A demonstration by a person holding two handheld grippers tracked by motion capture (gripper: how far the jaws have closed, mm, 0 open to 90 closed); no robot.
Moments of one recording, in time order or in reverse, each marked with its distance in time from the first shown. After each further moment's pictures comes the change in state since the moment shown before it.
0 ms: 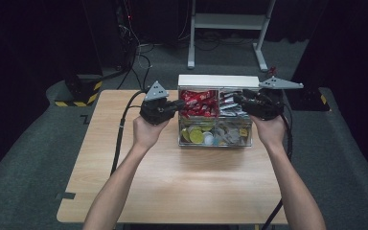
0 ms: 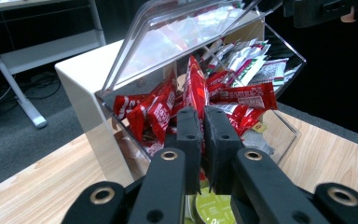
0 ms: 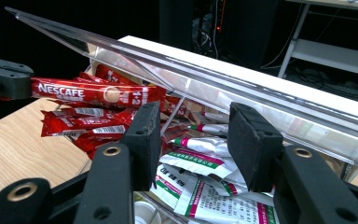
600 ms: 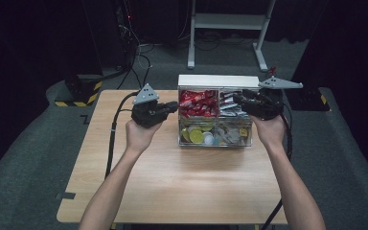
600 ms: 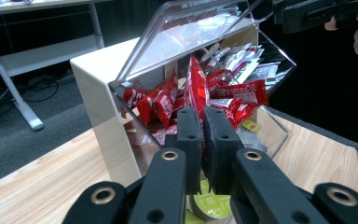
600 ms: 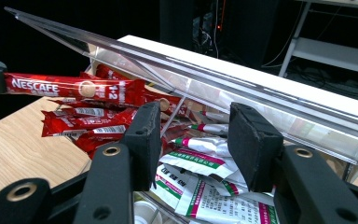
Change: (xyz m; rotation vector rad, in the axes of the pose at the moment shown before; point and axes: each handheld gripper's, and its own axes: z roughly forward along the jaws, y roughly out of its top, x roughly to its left) left arm 0.005 -0.010 -0.022 -0.037 -0.012 -0.024; right arm 0.000 0.000 0.000 0.004 0.002 0.004
